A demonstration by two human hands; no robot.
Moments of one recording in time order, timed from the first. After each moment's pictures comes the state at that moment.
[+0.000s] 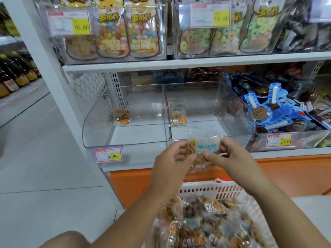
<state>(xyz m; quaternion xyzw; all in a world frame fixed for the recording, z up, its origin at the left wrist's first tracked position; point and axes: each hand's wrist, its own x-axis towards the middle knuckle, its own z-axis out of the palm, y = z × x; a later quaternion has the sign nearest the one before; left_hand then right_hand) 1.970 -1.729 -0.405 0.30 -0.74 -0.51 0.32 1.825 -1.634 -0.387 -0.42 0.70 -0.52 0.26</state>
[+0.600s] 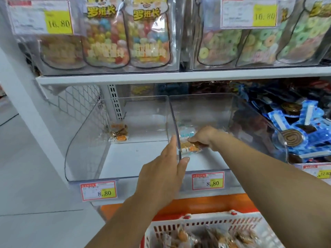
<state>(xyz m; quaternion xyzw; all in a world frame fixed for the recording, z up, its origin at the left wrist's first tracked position) 1.948 -1.819 -0.396 0.37 -0.90 -0.18 0.16 1.740 -1.853 -0.395 -0.36 0.87 -0.18 0.29</state>
